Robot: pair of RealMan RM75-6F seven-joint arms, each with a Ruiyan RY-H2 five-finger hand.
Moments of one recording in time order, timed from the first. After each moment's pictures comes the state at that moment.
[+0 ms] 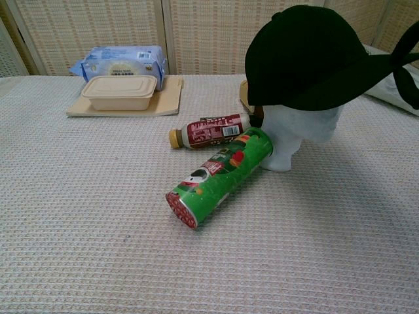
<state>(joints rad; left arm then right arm) -0.10 -1.27 -0.13 -1.41 1.46 1.60 0.08 0.42 -1.88 0.09 -0.70 -1.68 2.01 0.25</state>
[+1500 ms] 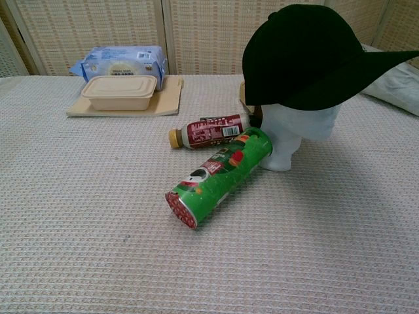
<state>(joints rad) -0.11 -1.18 -0.06 -1.52 1.48 1.48 0.02 0.02 -1.13 -0.01 -1.58 -1.46 1.74 -0.18</state>
